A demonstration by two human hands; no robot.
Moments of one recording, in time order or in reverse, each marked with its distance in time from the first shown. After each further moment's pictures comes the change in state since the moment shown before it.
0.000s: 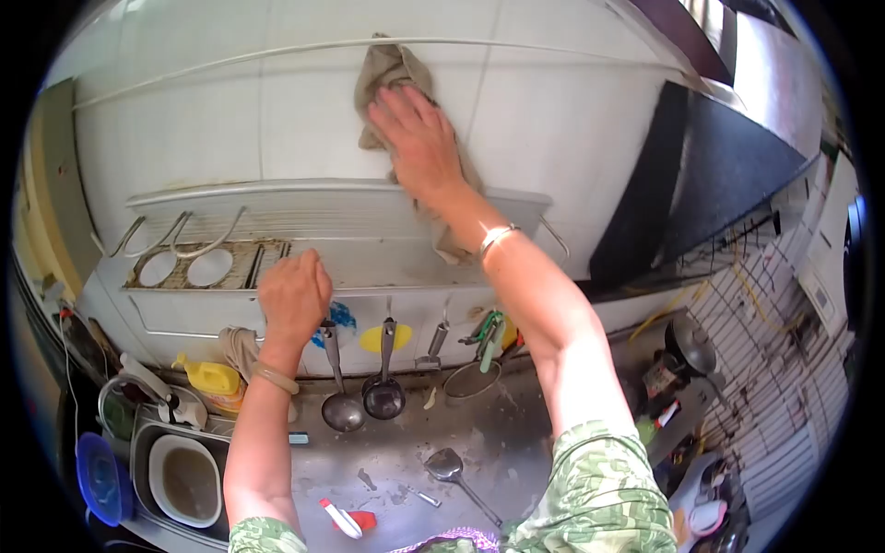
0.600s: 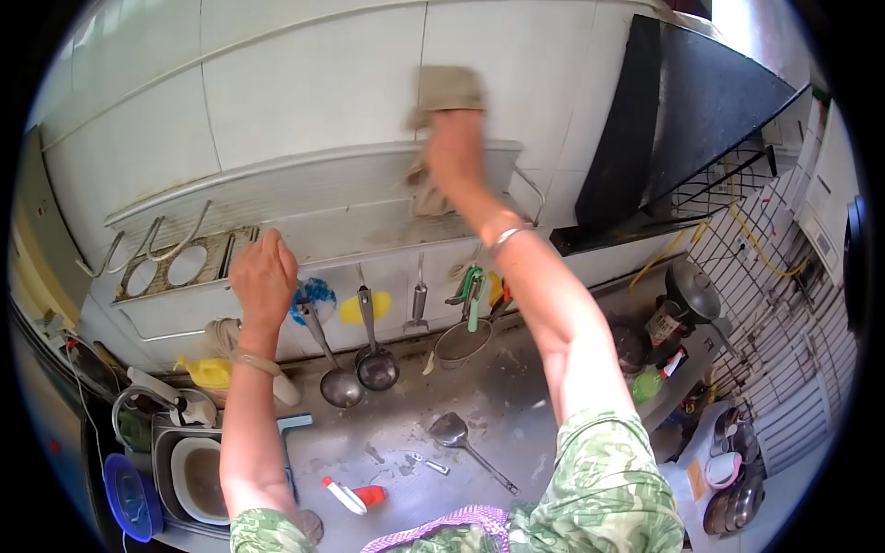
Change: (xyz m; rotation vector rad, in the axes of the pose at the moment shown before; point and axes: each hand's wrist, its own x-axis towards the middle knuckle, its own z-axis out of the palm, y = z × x) left_hand -0.002 0.003 0.004 0.012 -0.028 -0.001; right_hand -0.095 0.044 -0.031 -0.192 -0.182 0.480
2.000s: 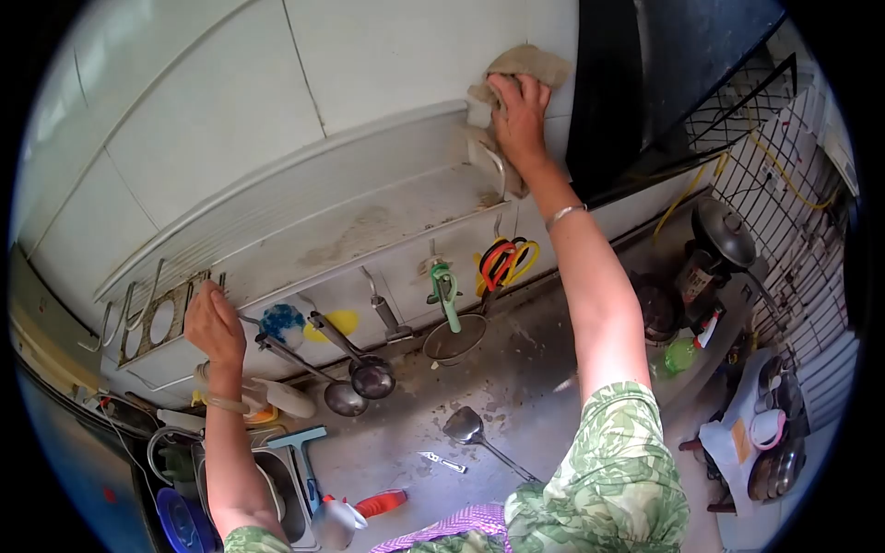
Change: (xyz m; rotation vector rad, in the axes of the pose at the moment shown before) left_hand -0.006 -0.001 0.012 0.126 -0.066 0.012; right_hand -0.060 0.202 -0.018 0.143 0.239 0.049
